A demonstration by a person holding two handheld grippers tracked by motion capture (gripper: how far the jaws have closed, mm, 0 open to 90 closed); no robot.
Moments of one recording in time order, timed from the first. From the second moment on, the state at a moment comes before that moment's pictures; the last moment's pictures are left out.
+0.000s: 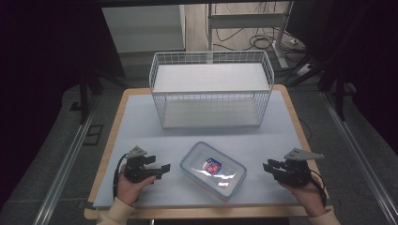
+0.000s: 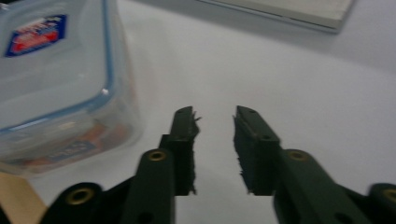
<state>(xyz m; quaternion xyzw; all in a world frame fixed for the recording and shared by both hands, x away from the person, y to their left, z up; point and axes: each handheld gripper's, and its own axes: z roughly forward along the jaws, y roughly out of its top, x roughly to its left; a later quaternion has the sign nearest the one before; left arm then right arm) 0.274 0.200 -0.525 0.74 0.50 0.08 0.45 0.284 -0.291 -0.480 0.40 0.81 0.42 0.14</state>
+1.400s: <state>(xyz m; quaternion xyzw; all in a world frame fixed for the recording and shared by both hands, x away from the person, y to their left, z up) 0.275 0.200 -0.528 0.74 0.50 0.08 0.44 0.218 -0.154 -0.478 0.18 0.90 0.39 0.03</state>
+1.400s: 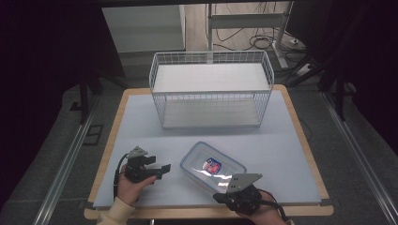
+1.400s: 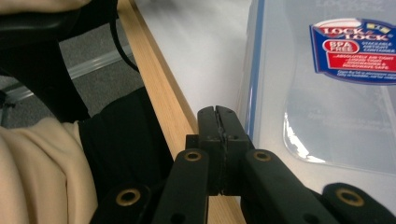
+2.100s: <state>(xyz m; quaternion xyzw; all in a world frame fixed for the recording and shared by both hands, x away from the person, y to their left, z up) 0.275 0.201 -0.528 0.74 0.50 0.08 0.44 0.226 -0.176 -0.478 0.21 0.90 0.38 0.06</state>
